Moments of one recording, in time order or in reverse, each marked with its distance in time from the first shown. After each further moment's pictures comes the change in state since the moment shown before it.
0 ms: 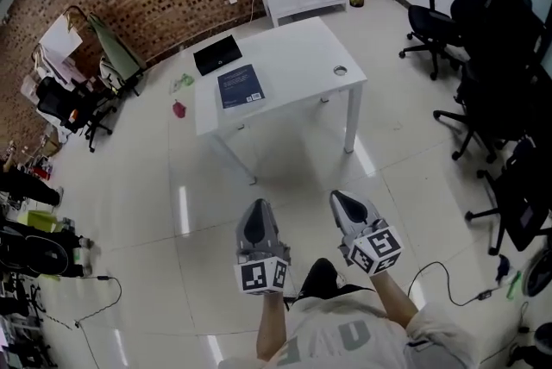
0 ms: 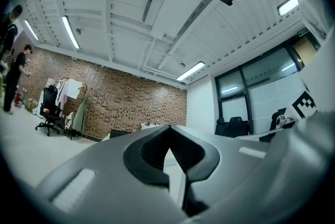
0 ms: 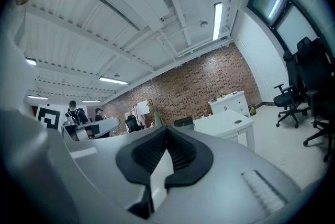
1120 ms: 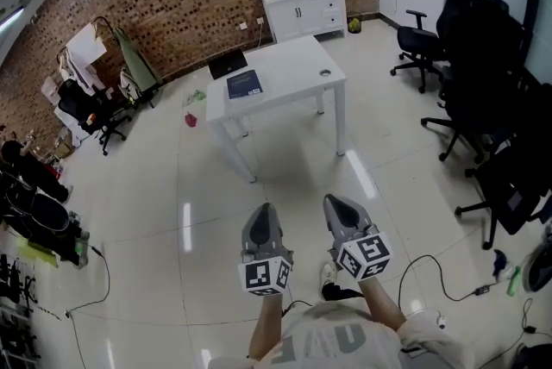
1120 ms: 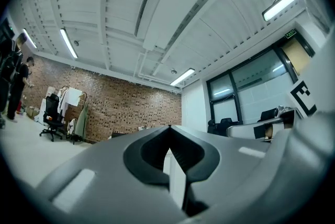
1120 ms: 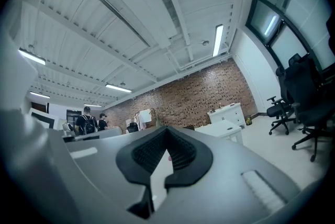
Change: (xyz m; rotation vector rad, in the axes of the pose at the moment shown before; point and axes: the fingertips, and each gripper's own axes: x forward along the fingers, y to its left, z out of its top) left arm -0.220 -0.132 0.028 0.041 -0.030 -0.021; right arm -0.229 0.106 0.003 -0.039 -0.101 -0.014
